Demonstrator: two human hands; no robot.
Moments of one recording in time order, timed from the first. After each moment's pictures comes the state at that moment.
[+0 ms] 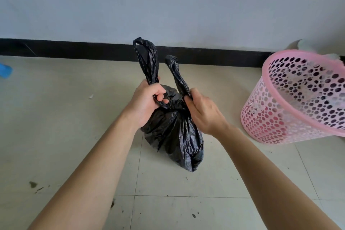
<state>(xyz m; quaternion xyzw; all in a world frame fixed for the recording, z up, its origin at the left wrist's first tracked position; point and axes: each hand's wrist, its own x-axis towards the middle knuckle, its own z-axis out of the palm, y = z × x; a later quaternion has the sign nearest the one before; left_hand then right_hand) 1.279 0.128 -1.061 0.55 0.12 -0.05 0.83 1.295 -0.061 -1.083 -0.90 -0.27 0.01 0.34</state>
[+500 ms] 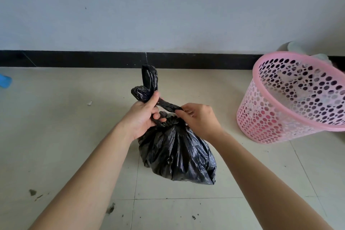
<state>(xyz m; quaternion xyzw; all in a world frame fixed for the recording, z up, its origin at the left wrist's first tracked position) 1.261 0.127 -1.076 0.55 0.18 -0.15 0.80 1.284 -0.064 -1.099 -0.90 -0.13 0.06 0.41</state>
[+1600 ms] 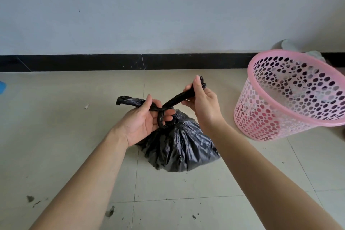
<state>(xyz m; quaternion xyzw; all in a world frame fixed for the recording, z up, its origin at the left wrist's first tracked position) 1.249 0.134 -1.077 0.47 0.09 -0.23 0.85 1.286 -0.048 -1.051 -0.61 0.07 0.06 0.79</state>
